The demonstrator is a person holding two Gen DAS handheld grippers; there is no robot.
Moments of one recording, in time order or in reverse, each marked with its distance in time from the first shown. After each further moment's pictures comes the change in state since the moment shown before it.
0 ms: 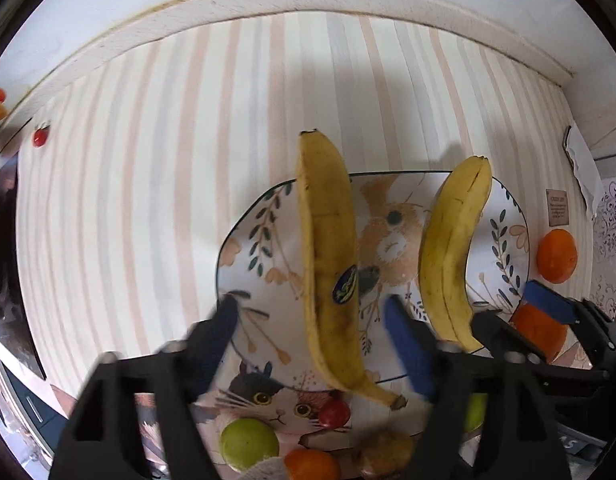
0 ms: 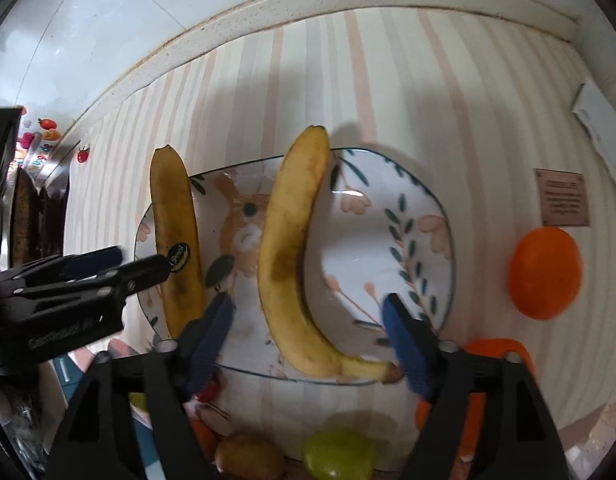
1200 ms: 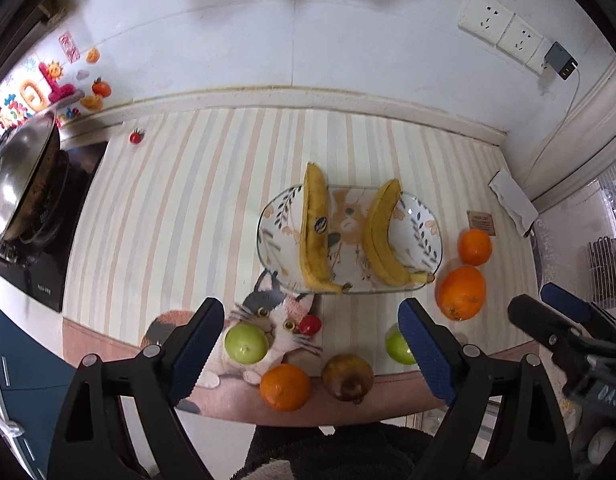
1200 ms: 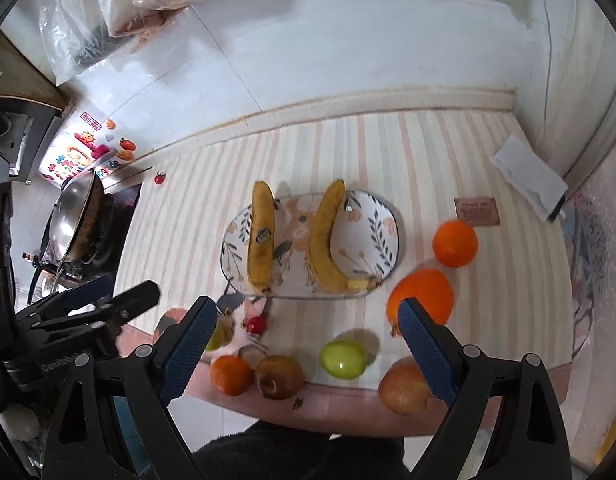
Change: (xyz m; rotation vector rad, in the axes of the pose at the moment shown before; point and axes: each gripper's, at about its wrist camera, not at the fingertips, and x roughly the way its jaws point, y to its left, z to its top) left arm -0.153 0.006 -0.141 -0.097 -0.328 -0.012; right arm -0.183 0.007 -0.116 -0.058 -0.241 0.071
